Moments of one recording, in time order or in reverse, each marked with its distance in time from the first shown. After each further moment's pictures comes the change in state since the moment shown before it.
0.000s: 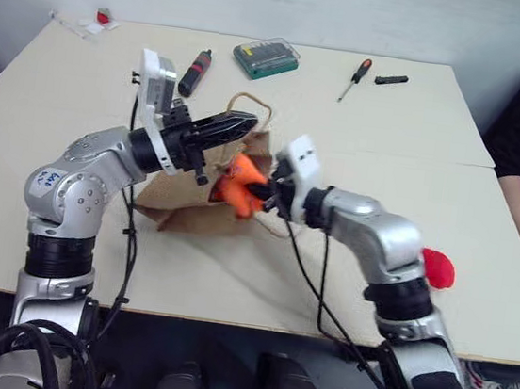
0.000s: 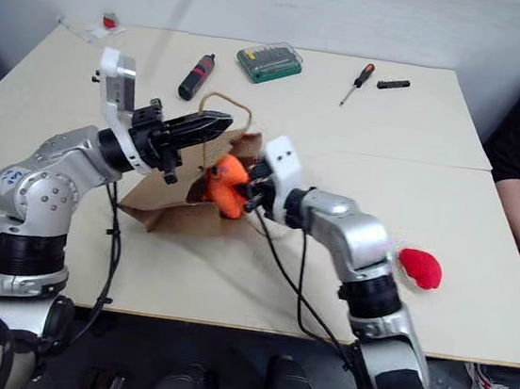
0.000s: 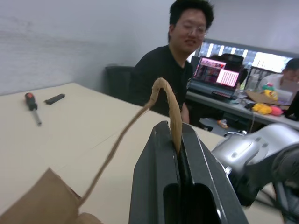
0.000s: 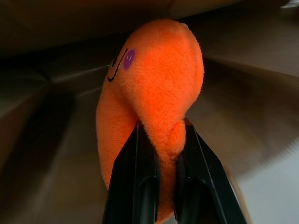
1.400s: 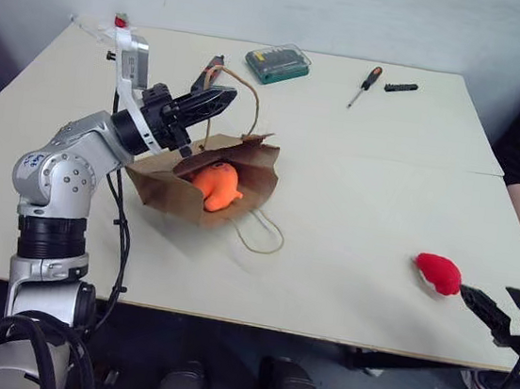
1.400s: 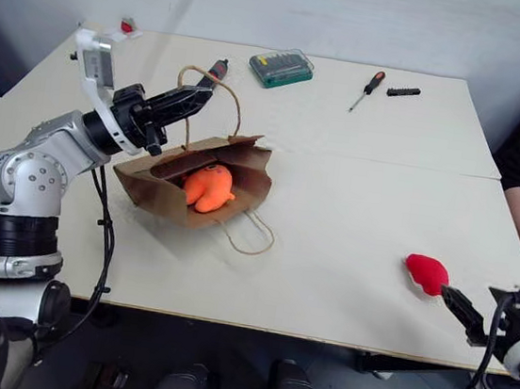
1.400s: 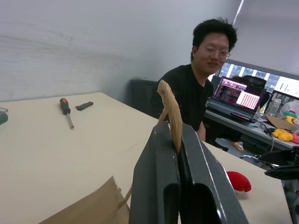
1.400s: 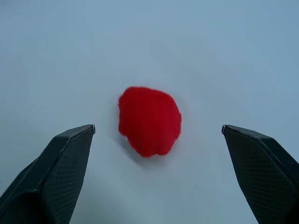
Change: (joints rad) left arm -0.086 0.032 0.050 0.216 0.006 -0.043 0.002; right arm 1.018 -0.395 -1.173 -0.709 0.243 0.309 0.057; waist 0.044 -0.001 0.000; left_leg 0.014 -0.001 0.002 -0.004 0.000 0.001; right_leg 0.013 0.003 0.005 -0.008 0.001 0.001
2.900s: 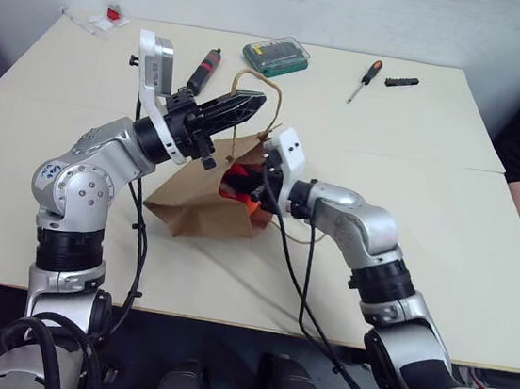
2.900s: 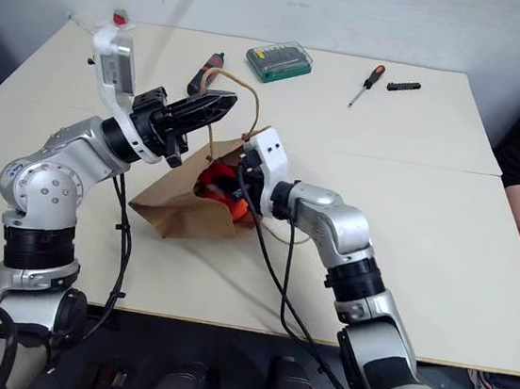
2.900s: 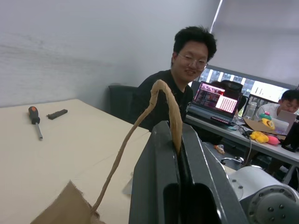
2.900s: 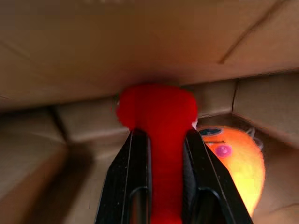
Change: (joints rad) left arm 0.033 -0.093 -0.012 -0.165 -0.049 0.043 0.093; right arm -1.126 0.417 1.142 0.915 -0.190 -0.469 0.012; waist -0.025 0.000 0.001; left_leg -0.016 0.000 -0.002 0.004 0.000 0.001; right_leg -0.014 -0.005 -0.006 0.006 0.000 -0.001
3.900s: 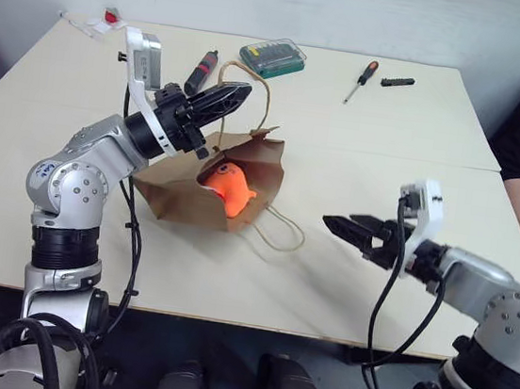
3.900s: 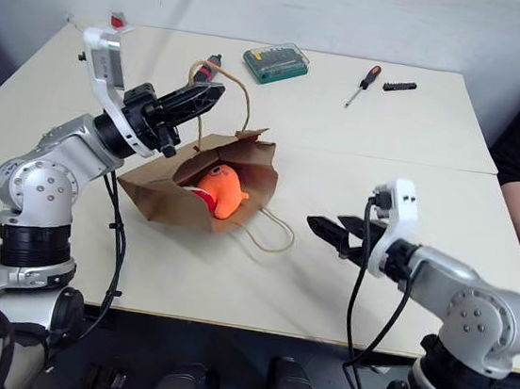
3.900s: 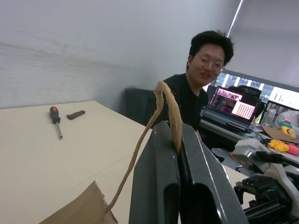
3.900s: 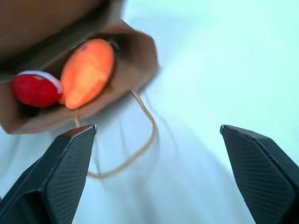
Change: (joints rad) left arm 0.006 0.018 0.007 0.045 0.012 -0.030 0.020; right arm 0.467 -0.084 -0.812 -0.831 0.414 0.955 -0.326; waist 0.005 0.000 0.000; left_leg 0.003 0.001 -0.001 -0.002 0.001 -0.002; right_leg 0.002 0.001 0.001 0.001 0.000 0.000
